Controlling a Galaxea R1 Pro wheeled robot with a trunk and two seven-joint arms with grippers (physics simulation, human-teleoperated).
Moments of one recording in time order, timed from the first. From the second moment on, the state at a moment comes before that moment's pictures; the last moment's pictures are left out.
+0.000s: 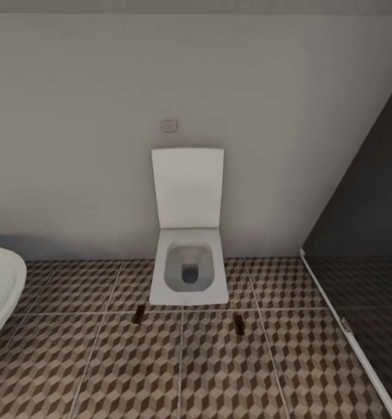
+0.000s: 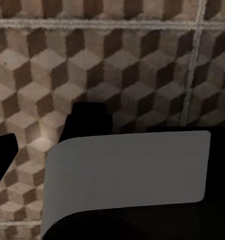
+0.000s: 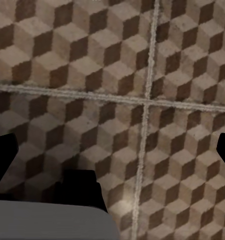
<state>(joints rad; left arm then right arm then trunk) -0.45 0.11 -2.15 -0.25 2.18 -0.06 0.05 -0.35 0.02 0.25 0.07 -0.06 -0.39 -0.23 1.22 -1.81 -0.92</state>
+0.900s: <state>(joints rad) -0.42 0.11 -2.16 -0.31 2.17 -0.06 0.05 -0.31 0.02 0.25 0.08 -0.06 -0.39 -0.23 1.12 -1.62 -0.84</state>
